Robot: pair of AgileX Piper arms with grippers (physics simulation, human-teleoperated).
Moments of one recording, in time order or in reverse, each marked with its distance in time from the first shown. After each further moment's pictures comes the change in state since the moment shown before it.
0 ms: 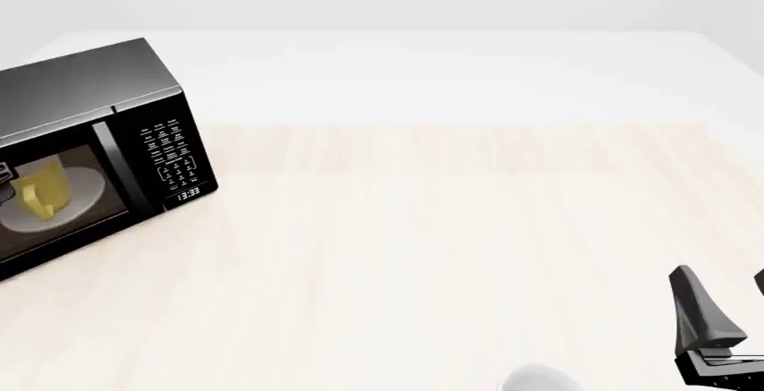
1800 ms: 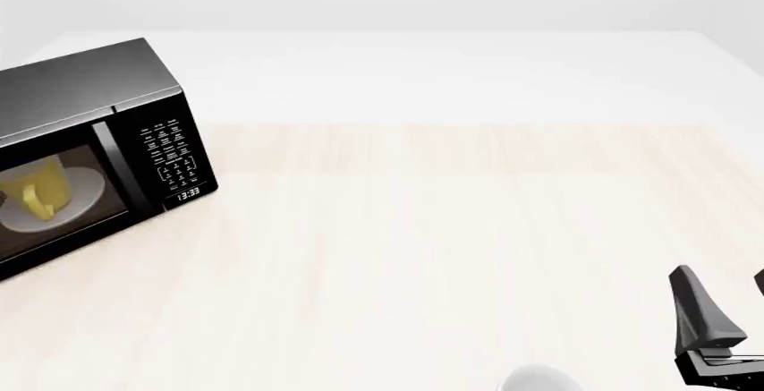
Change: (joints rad) left arm -0.025 -0.513 -0.009 0.317 0.028; right arm 0.000 0.000 0.000 0.000 0.000
